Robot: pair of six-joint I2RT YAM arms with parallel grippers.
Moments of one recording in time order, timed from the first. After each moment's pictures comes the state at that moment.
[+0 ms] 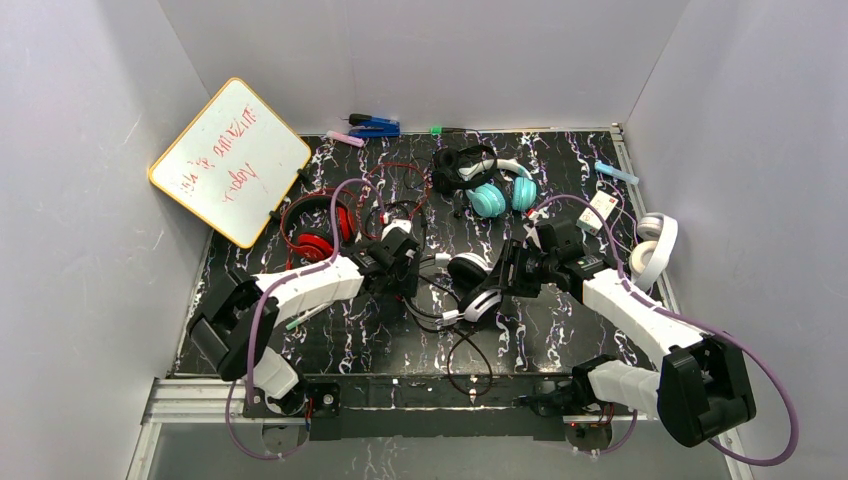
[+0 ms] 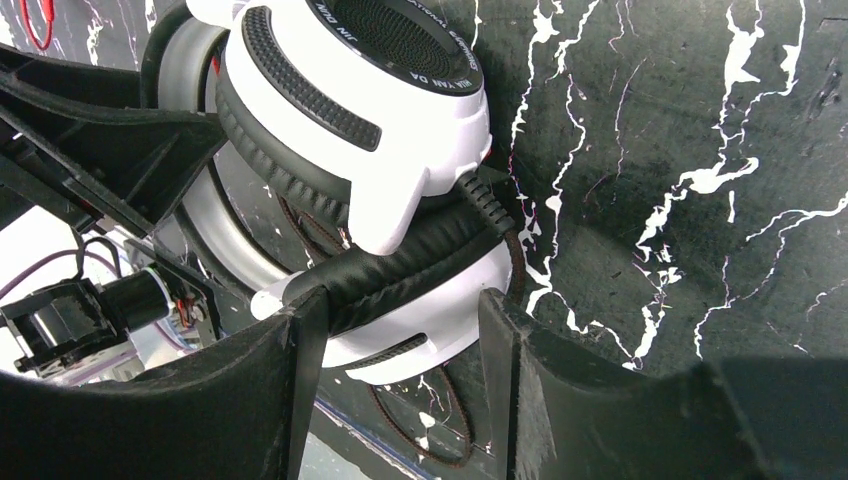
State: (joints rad) left arm -0.79 1.51 0.87 -0.42 -0.27 -0.54; right arm 0.42 1.14 0.66 -0.43 -0.39 0.62
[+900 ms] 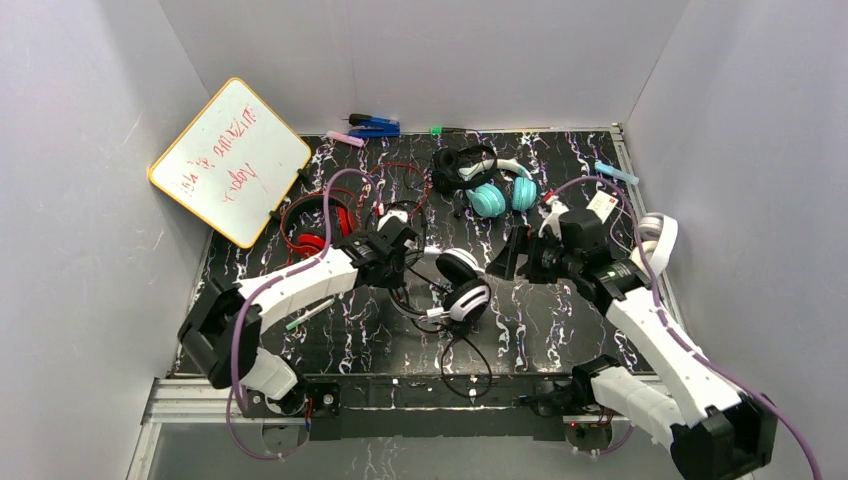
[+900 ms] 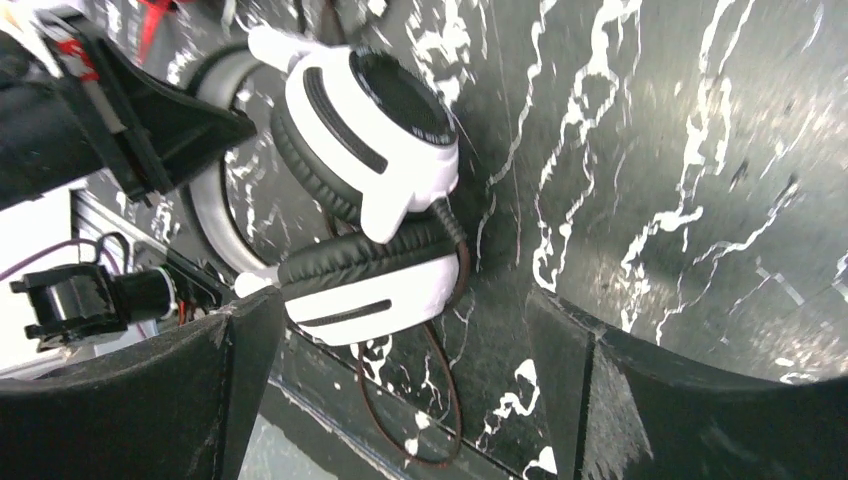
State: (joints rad) left arm -0.79 1.50 0.97 -0.58 -0.27 -0.58; right arm 0.41 0.95 0.74 -0.54 -0.36 0.52
